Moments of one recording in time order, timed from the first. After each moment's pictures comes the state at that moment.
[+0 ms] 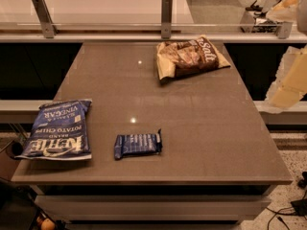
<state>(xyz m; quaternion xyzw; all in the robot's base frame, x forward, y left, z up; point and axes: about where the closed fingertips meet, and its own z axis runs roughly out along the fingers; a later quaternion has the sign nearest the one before) 0.422 -0.189 1.051 -0.60 0.75 -0.10 0.24</state>
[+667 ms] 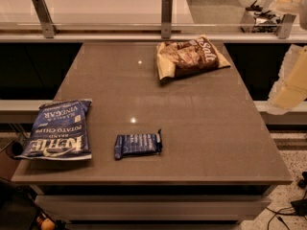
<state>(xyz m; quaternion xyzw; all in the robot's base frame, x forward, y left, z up) 0.419 -0.185 1.057 -0.61 0.75 -0.11 0.25</state>
